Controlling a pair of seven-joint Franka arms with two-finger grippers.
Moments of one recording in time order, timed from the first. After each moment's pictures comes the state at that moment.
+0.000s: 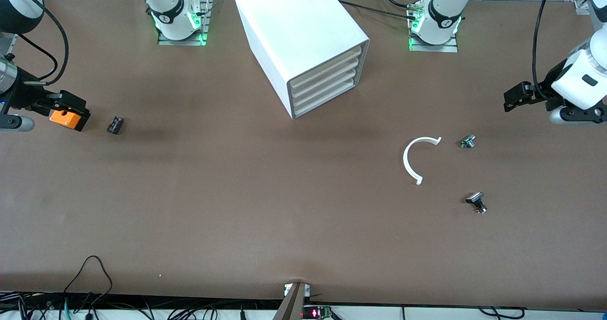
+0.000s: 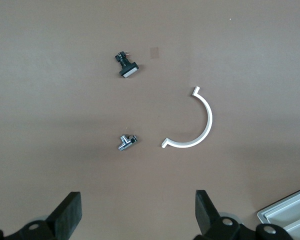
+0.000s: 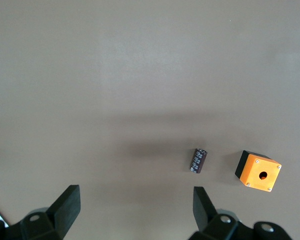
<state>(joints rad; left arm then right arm) -0.02 0.04 -0.02 -1.62 0.03 1.61 -0.06 0.02 0.07 -0.06 -1.68 -0.02 1.70 0.00</state>
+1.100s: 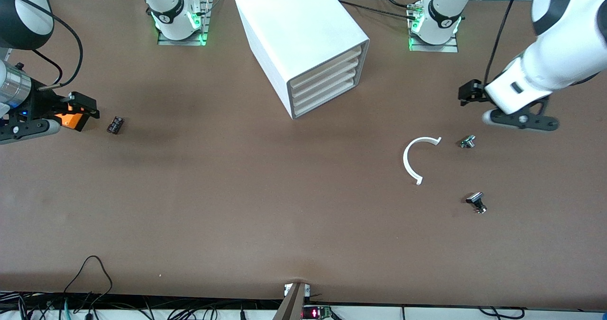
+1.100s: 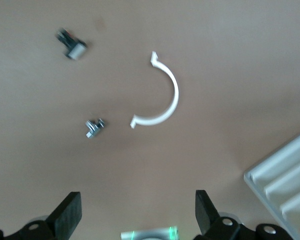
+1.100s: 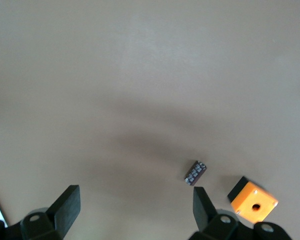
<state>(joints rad) -0.06 0.14 -0.14 -1.60 0.01 1.48 0.00 0.02 0.12 -0.06 -1.67 0.01 1.70 -0.32</state>
